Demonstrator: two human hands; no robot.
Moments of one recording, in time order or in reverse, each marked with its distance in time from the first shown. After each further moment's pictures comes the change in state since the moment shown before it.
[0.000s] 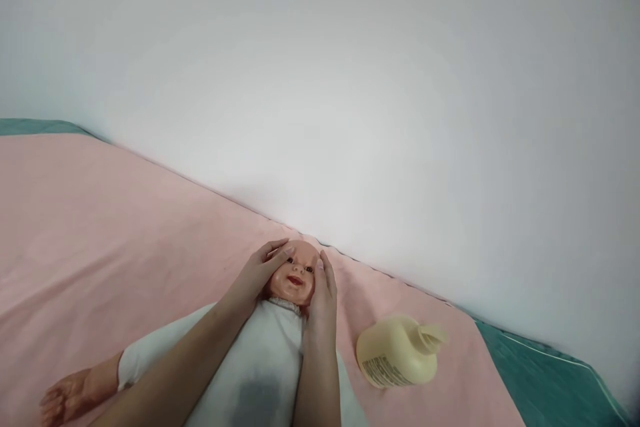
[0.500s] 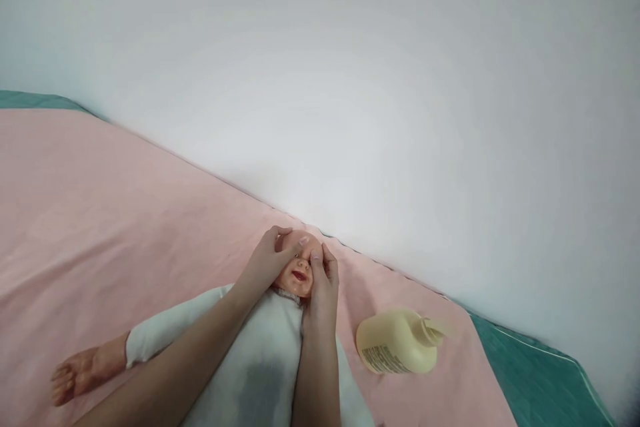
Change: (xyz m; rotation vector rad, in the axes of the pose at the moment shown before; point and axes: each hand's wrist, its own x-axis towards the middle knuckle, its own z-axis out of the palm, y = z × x) left_hand 0.002 0.005 0.007 0.470 0.153 0.168; right_hand -0.009 -0.012 0.009 0.063 0.046 0.150
